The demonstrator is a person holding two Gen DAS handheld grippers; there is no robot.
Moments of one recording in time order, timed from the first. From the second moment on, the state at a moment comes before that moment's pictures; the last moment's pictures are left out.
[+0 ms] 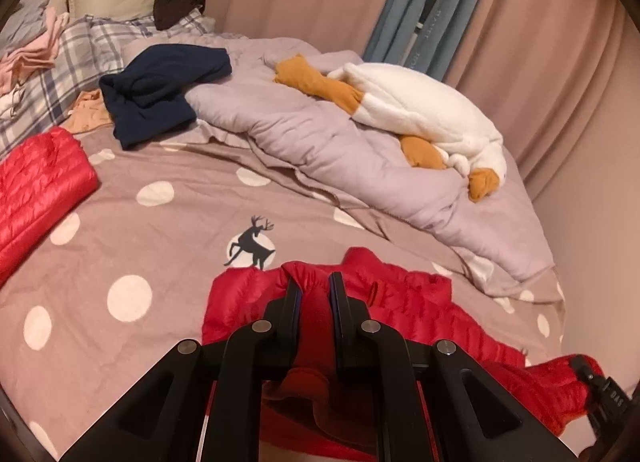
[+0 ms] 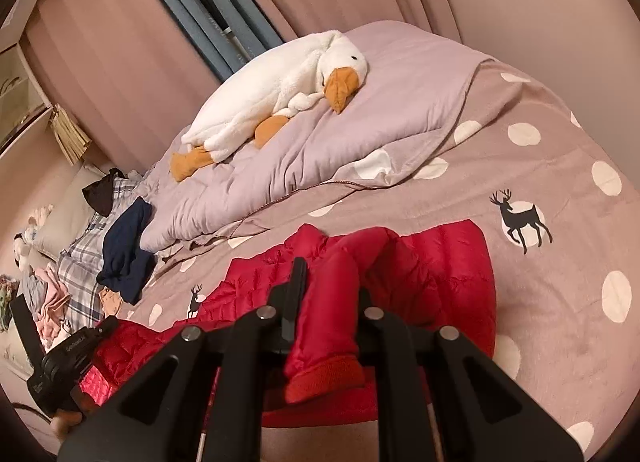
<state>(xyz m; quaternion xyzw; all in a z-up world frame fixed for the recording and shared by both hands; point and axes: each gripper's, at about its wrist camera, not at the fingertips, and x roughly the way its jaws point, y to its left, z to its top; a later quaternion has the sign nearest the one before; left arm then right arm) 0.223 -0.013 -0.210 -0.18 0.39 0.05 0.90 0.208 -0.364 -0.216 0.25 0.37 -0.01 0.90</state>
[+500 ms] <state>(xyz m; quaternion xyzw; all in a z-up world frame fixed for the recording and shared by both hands) 0.230 -0.008 -0.229 -0.17 0.42 0.05 0.89 0.216 -0.362 -0.231 0.26 0.39 -0.02 0.88</state>
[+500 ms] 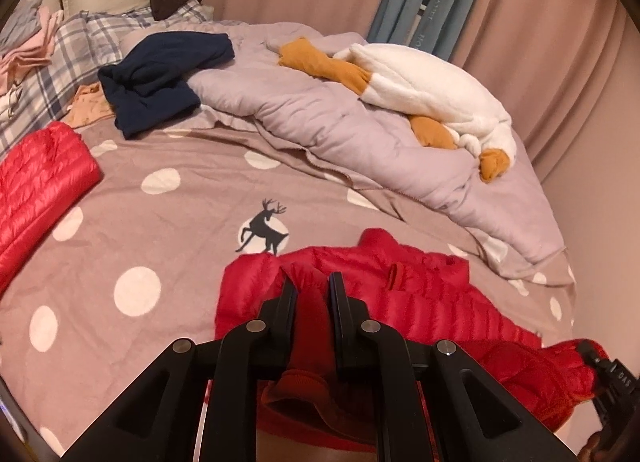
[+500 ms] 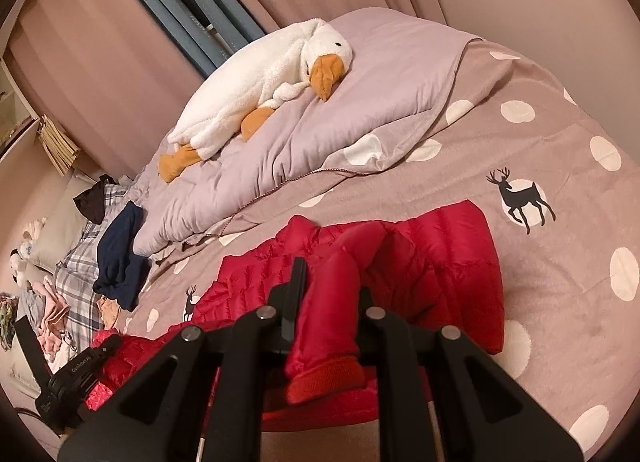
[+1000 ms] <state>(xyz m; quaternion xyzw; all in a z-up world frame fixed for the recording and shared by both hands) 0.259 0.002 -0.249 -0.18 0.43 0.06 0.88 0.246 -0.362 -0.247 0.23 0.40 -0.03 0.88</state>
